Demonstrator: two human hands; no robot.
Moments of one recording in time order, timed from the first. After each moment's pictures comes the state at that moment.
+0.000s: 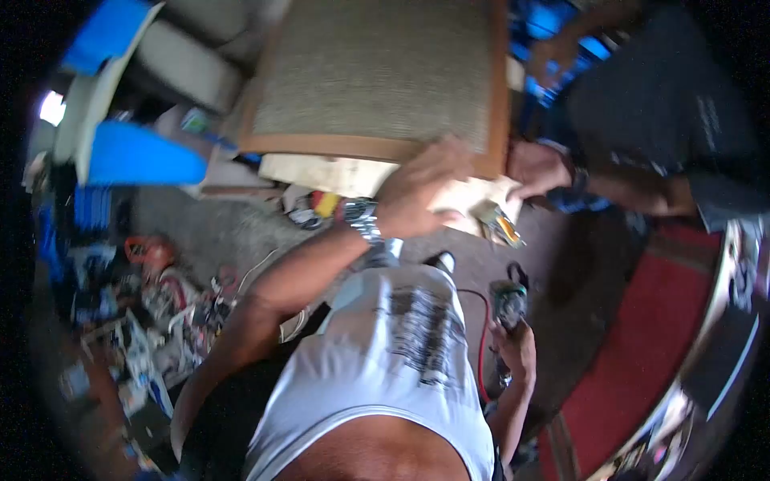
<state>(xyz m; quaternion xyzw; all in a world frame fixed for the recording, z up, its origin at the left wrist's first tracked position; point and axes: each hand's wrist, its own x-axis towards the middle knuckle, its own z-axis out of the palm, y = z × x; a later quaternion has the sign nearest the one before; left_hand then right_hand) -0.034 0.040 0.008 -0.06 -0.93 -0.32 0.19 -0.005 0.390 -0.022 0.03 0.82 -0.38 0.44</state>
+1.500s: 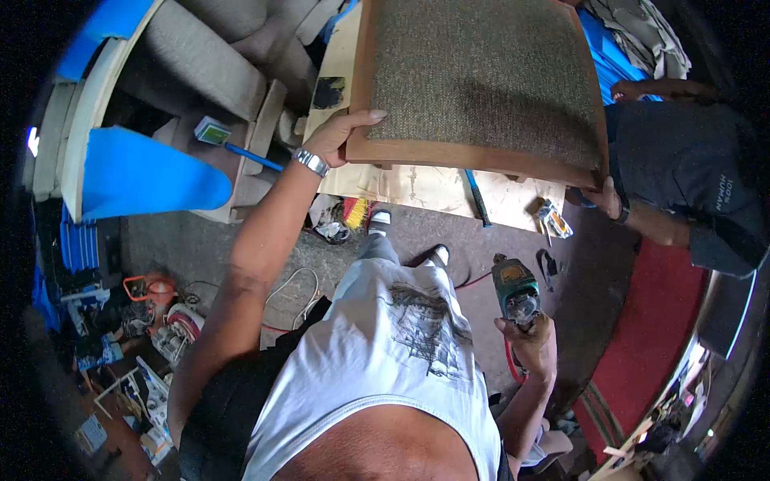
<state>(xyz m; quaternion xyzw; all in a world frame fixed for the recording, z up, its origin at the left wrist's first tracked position) 0.056 -0.300 -0.027 0.24 -0.46 -0.85 -0.12 0.120 0.174 0.066 -0.03 0.89 -0.31 0.33</state>
